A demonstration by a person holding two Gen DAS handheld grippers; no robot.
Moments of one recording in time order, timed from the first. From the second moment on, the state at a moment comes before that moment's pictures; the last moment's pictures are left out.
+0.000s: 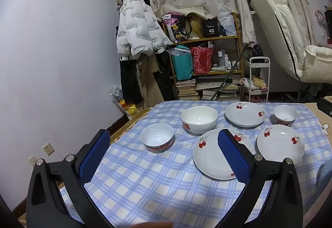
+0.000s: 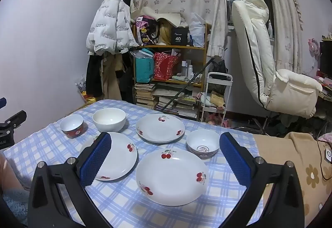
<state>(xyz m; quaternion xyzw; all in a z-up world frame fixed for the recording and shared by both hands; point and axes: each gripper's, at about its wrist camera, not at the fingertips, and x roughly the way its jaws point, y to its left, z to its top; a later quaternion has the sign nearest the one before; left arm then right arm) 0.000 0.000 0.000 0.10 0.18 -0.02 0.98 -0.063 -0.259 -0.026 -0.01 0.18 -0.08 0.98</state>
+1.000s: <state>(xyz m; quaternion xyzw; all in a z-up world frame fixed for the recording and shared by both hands) 0.000 0.005 0.006 0.10 0.18 -0.02 0.98 -0.063 -0.258 -0.026 -0.01 0.18 -0.08 0.98</state>
